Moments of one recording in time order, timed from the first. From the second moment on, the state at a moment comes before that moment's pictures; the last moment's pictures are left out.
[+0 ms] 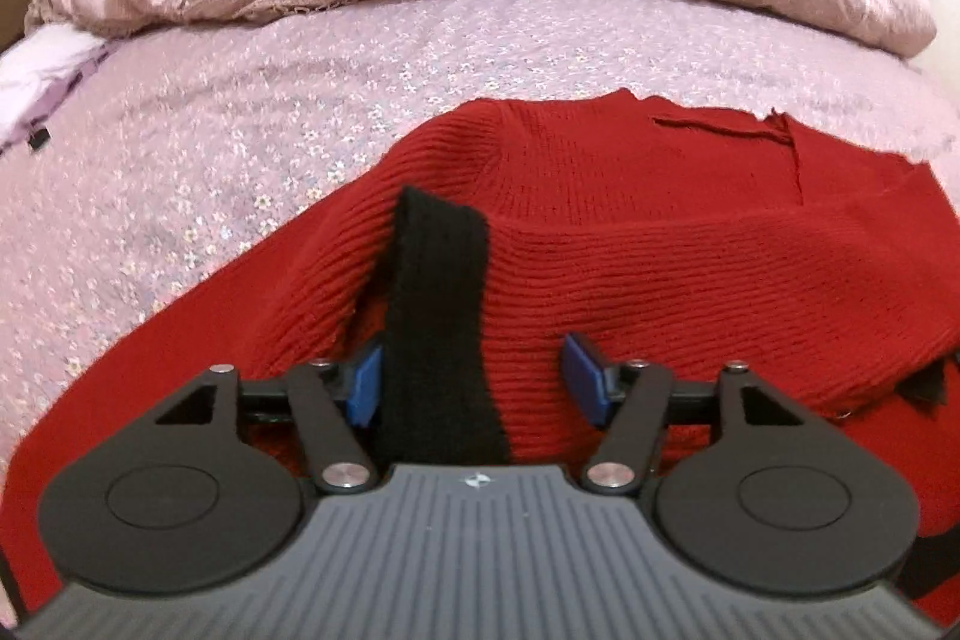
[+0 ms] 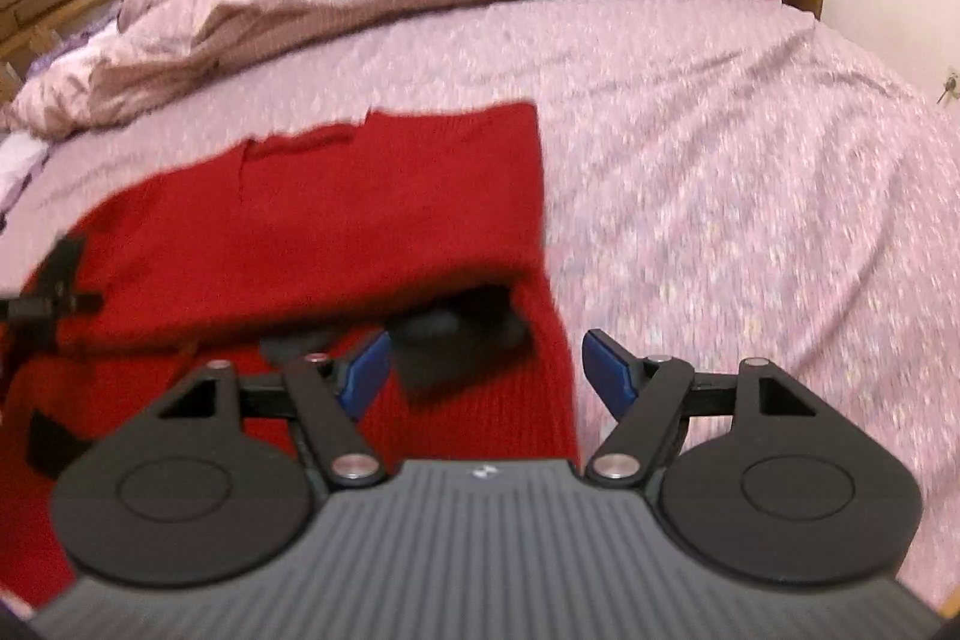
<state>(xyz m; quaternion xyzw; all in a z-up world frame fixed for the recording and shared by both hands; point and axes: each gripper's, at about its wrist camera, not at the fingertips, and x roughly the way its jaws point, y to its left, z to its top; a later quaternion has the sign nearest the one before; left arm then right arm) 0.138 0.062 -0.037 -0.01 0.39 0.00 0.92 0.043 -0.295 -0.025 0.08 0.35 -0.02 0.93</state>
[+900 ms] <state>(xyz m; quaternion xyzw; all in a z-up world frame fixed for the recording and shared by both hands) 0.160 0.055 -0.036 0.01 0.37 -0.02 0.93 0.154 -0.302 -0.060 0.13 0.37 0.01 0.92</state>
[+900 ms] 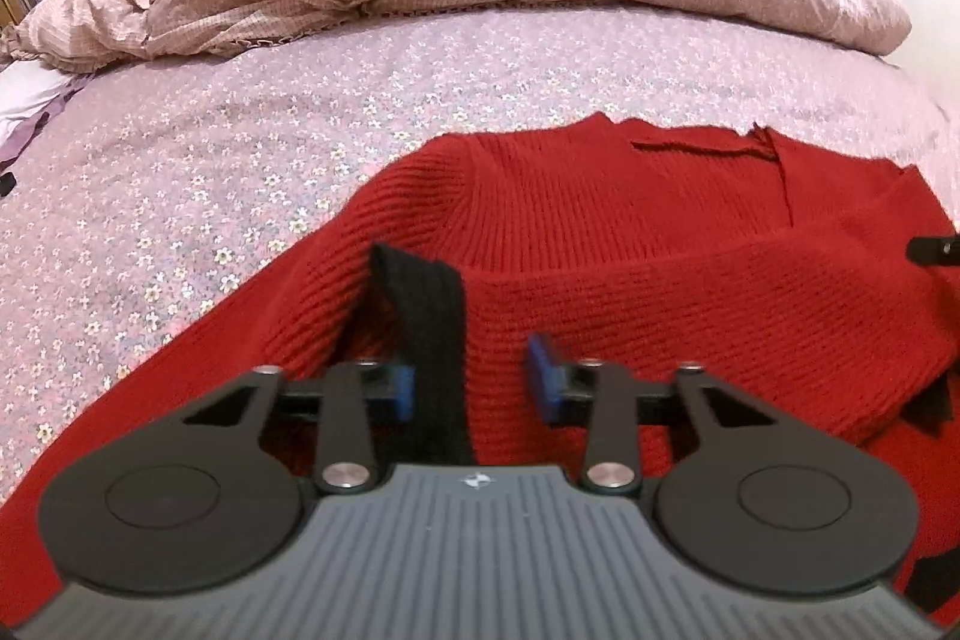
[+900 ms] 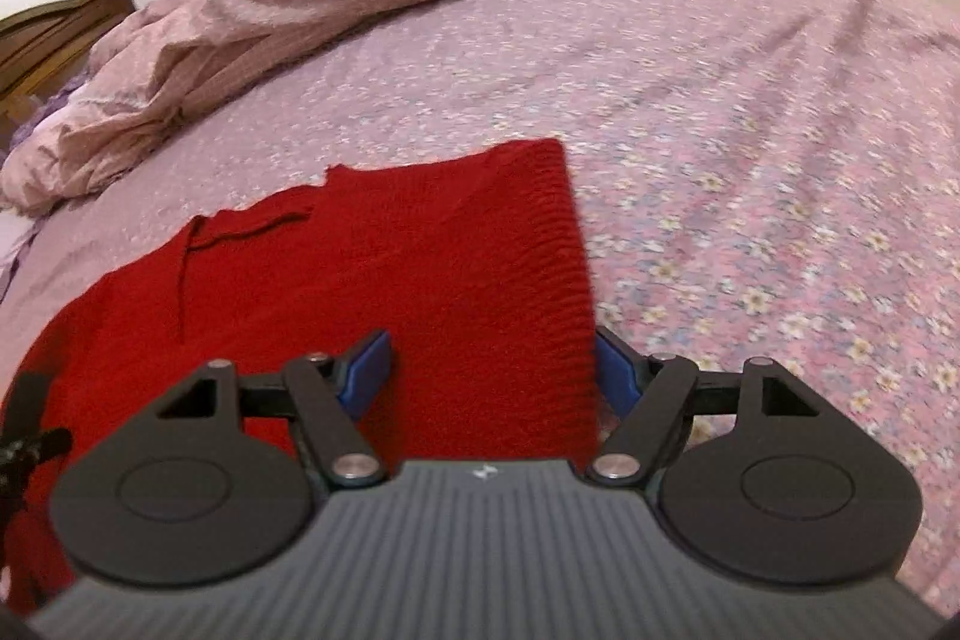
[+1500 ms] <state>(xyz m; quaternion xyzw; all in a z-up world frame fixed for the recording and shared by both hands) 0.206 0.056 -0.028 0.01 0.36 0.00 0.93 0.141 -0.351 -0.048 0.15 0.28 -0.07 0.95</state>
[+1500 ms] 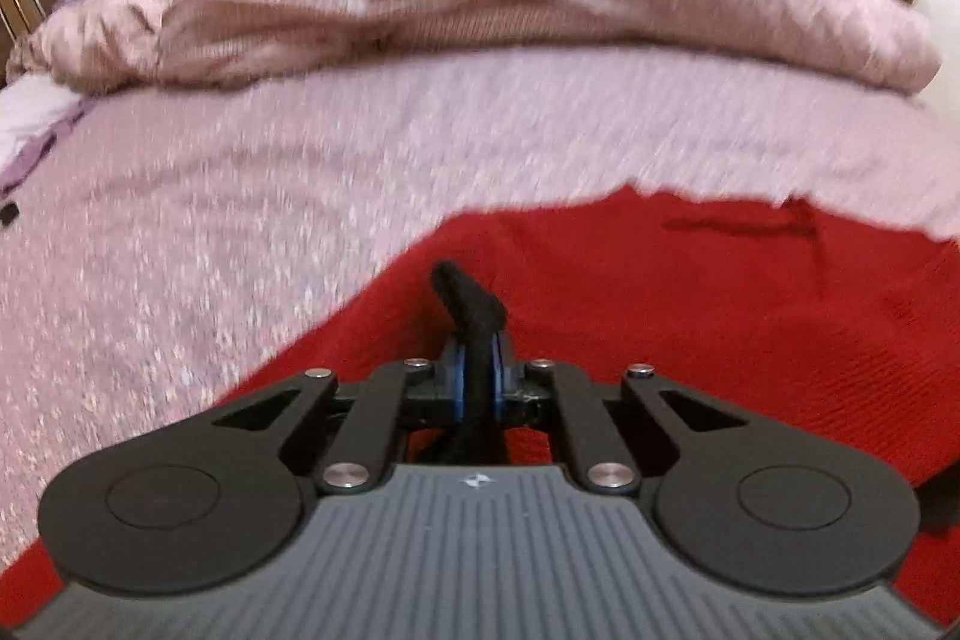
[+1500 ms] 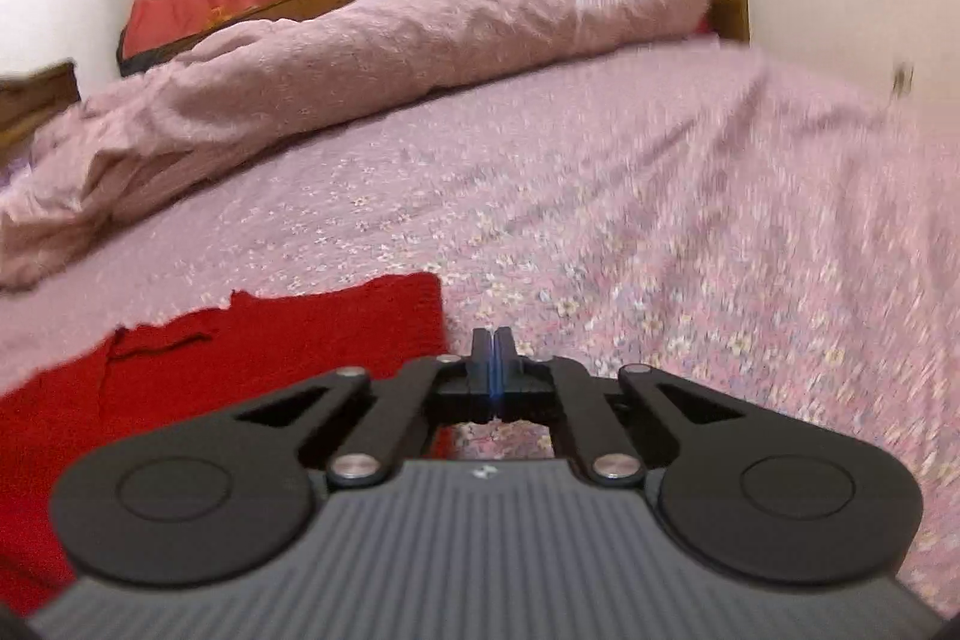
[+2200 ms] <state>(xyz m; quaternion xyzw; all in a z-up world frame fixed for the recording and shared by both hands) 0.182 0.072 -0.022 -0.01 0.38 0.02 0.92 0.138 -0.294 -0.071 0.07 0.30 0.01 0.95</state>
